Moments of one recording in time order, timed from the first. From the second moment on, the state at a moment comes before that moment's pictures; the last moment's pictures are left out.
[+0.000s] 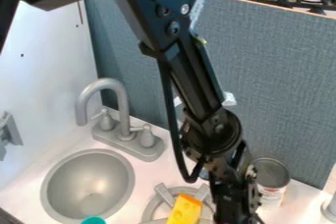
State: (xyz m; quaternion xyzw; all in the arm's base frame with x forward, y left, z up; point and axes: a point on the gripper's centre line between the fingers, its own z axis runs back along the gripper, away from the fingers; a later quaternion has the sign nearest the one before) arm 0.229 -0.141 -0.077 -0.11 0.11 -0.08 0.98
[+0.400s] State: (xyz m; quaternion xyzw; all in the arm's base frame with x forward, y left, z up) arm 0.246 -0.133 -0.088 -0.08 0.09 -0.10 0.99
